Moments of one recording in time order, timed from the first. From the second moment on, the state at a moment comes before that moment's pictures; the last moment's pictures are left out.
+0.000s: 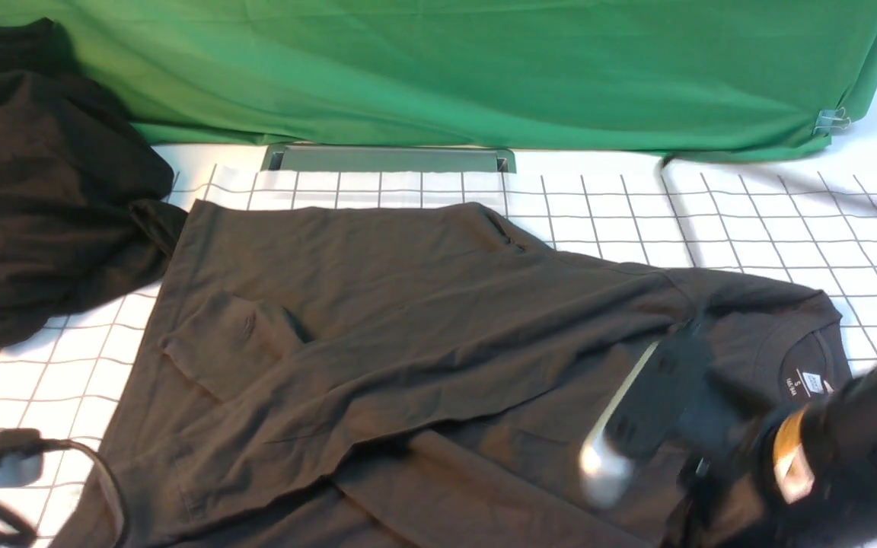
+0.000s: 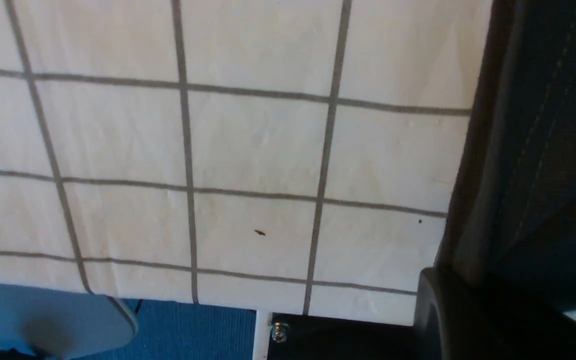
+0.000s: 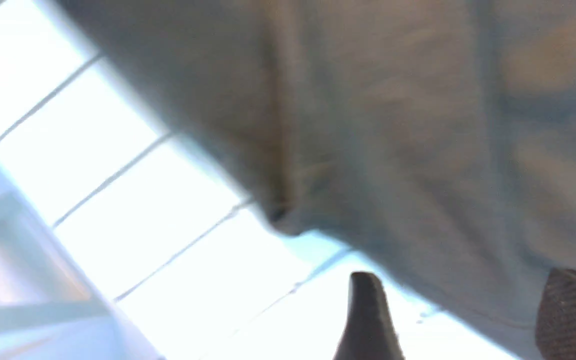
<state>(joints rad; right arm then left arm) 0.81 1.29 -0.82 0.13 0.84 -0.16 -0.09 1.18 -0.60 0.08 1.18 -0.21</state>
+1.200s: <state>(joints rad) 0.99 1.28 -0.82 0.08 0.88 0.03 -0.09 0.90 -0.86 -0.01 1.22 -0.21</state>
